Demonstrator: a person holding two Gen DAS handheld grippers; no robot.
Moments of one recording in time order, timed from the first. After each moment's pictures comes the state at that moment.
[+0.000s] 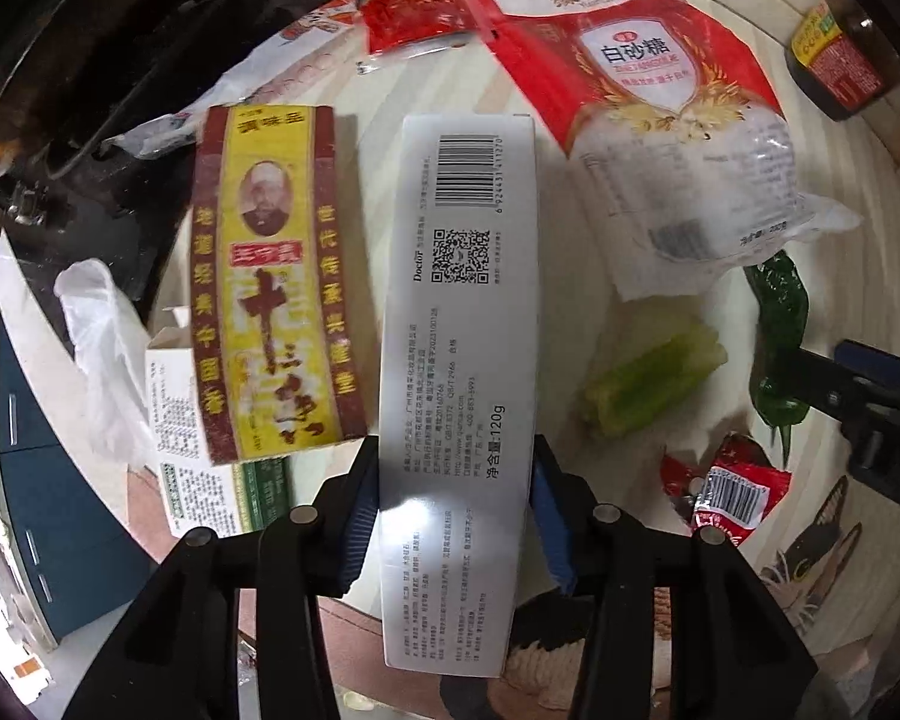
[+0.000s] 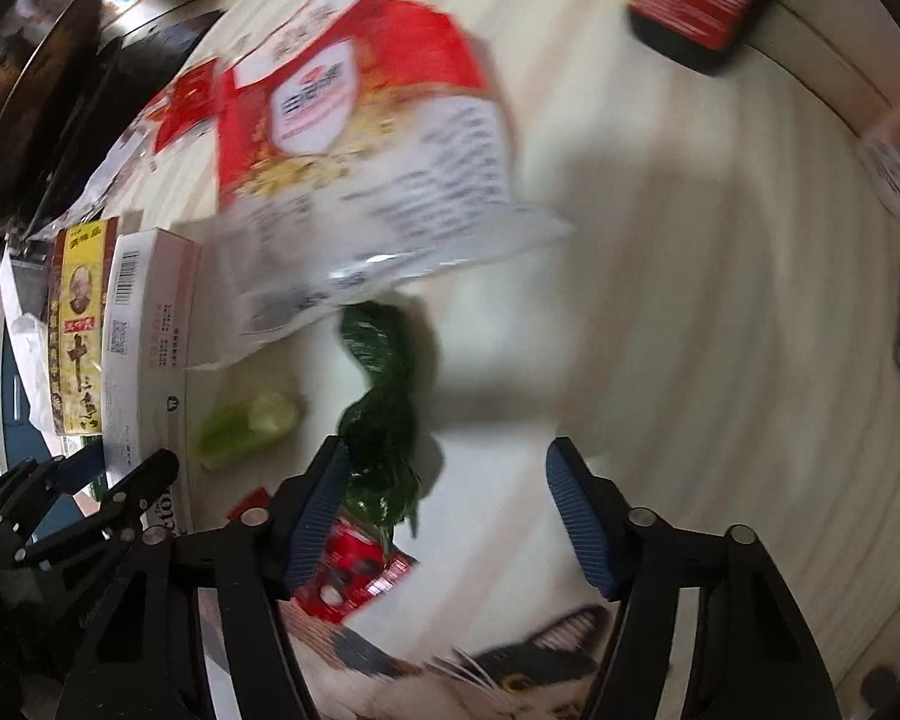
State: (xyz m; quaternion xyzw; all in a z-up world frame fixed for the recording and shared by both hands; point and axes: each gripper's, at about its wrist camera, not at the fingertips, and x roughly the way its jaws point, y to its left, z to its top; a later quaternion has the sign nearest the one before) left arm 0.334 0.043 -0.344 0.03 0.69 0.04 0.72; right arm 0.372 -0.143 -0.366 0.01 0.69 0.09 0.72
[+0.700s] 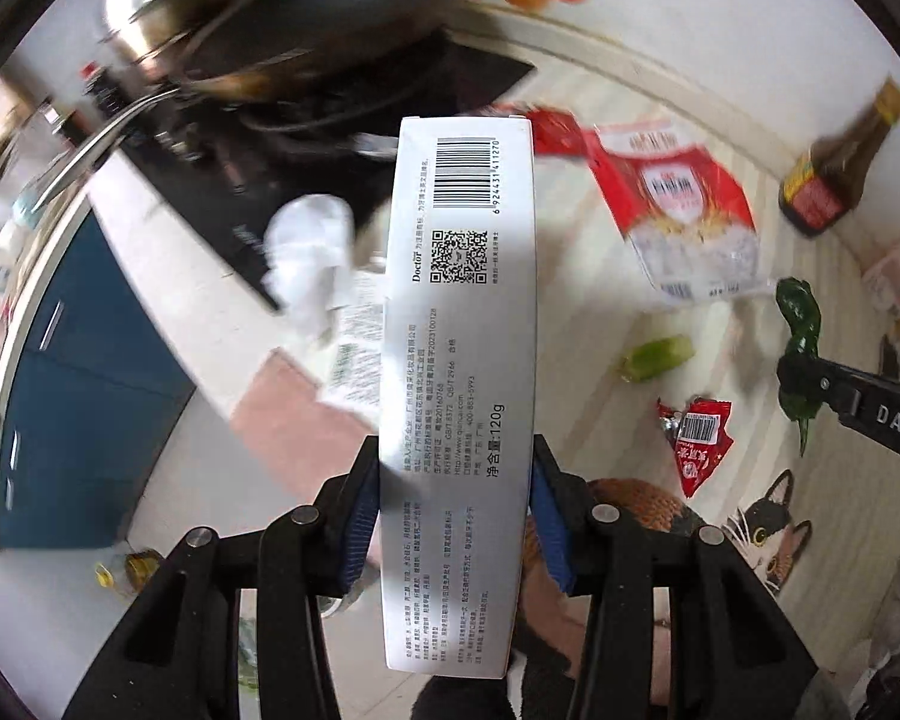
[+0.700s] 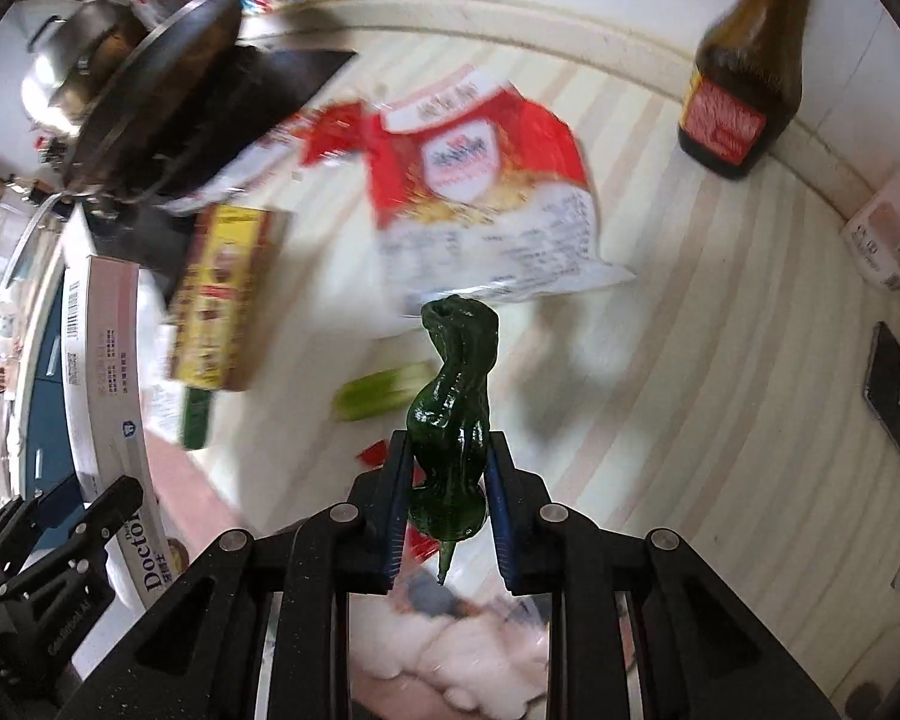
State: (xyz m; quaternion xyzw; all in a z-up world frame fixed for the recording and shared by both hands) left arm 0.222 0.083 -0.221 -0.06 0.59 0.13 0.79; right arm 0.322 -0.109 -0.277 0.00 0.62 0.16 0.76
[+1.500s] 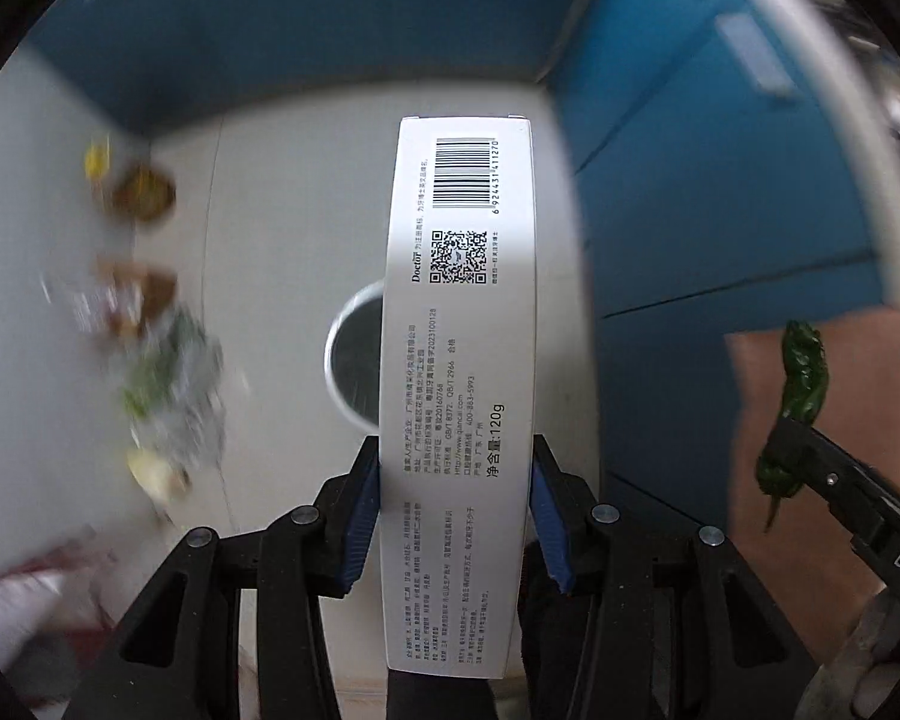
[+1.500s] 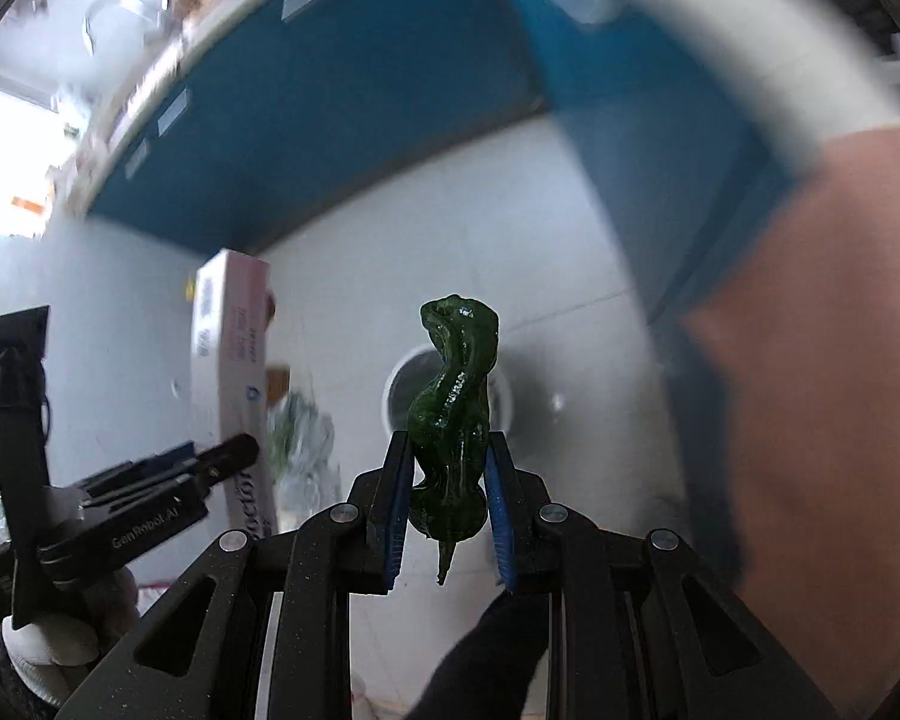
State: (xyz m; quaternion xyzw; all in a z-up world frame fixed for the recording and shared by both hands) left arm -0.165 0.403 -0.465 -0.42 0.57 0.35 0.61; right arm 0.004 0.290 -0.475 -0.20 0.64 0.45 0.59
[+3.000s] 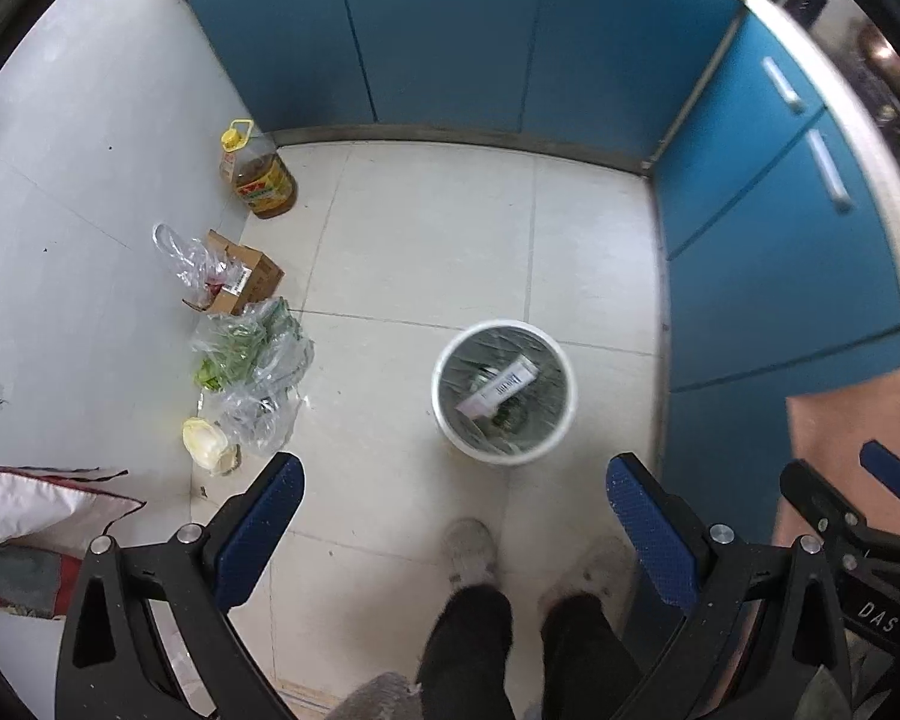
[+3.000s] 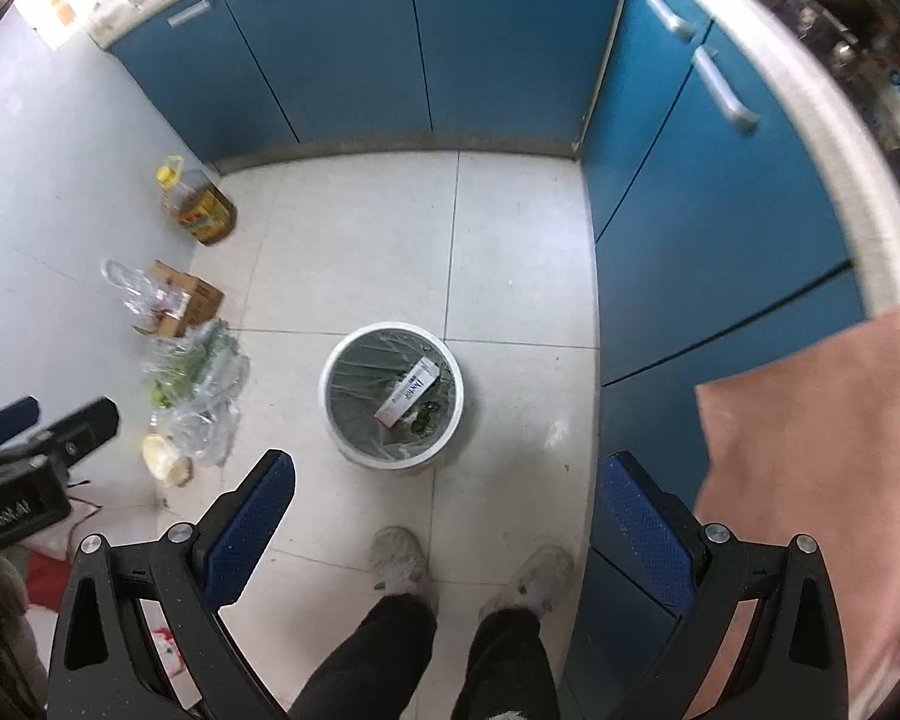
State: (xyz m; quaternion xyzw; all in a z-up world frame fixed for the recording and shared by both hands) left arm -0.276 0.355 -0.384 -0.40 0.50 0.48 0.60; right arm -0.077 0.304 -0.410 -0.37 0.51 0.48 0.62
